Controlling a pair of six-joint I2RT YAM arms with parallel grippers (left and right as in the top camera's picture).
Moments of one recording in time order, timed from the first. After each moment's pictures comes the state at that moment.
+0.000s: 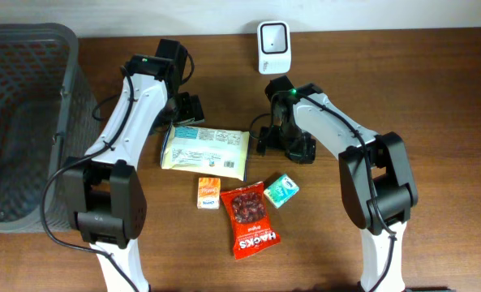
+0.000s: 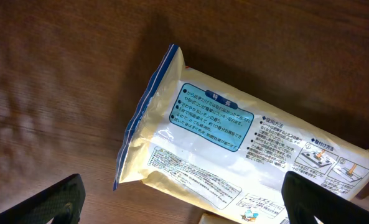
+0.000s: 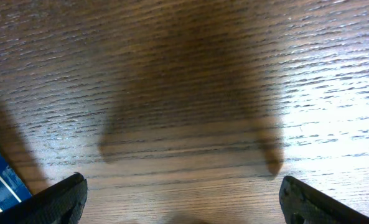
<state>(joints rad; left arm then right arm) -0.20 2.08 1.83 -1.22 -0.07 -0.46 0.38 2.18 1.63 -1.06 -0.11 0.61</state>
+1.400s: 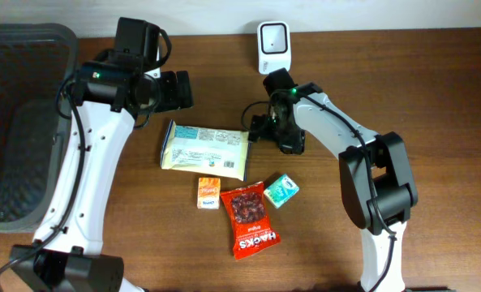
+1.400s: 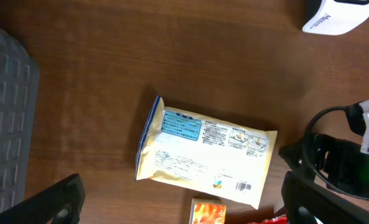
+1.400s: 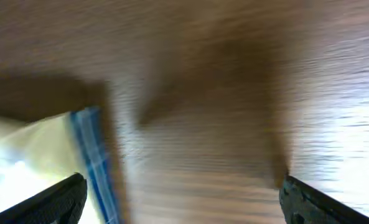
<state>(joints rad) -0.20 1.71 1.84 -1.19 -0.06 -0.31 0.38 2.18 1.64 -0.89 -0.26 0.59</state>
